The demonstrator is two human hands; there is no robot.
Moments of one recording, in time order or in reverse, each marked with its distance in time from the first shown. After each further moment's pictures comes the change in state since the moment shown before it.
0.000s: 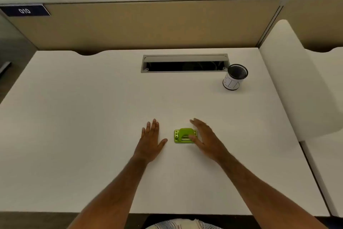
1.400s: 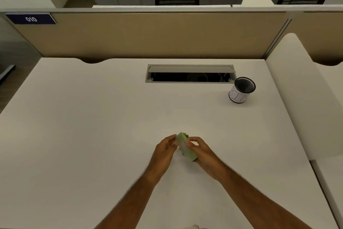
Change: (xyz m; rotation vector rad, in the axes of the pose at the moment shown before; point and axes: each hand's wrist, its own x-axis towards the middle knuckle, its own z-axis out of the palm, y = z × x) left_hand -0.012 0.048 -0.034 -1.196 0.092 -0.143; right_hand 0.019 -0.066 0.001 1.033 -0.176 0.517
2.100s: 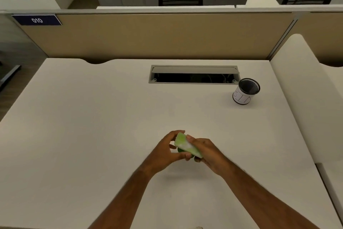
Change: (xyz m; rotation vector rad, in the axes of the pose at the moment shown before) left_hand 0.005 0.021 -0.023 0.276 -0.216 0.204; right_hand 0.003 -0.021 0.002 -0.158 -0.103 -0.077
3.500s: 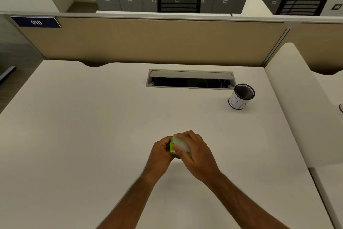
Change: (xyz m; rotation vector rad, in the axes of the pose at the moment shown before) left_hand 0.001 0.002 0.020 -0.266 0.247 0.006; right_hand -0.019 -0.011 0.033 -0.998 0.324 -0.630
